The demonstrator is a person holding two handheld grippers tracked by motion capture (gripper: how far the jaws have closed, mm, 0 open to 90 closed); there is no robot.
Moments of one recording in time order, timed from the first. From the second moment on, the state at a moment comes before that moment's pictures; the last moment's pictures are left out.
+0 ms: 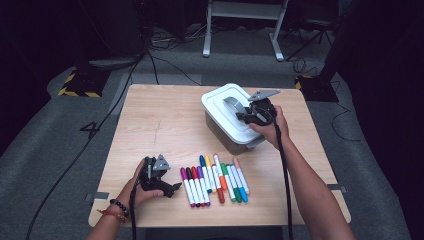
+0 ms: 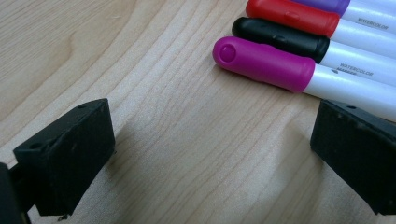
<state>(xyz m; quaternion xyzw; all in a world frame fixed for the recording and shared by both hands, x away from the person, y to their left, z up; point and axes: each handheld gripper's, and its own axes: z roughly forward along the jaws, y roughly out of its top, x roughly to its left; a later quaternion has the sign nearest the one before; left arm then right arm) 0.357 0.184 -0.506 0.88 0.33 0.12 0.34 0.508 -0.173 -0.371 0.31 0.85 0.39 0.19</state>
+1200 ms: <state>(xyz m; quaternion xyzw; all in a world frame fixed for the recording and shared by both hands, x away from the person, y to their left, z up) 0.357 0.184 -0.506 0.88 0.33 0.12 0.34 0.469 -0.208 -0.364 0.27 0.86 0.39 0.18</state>
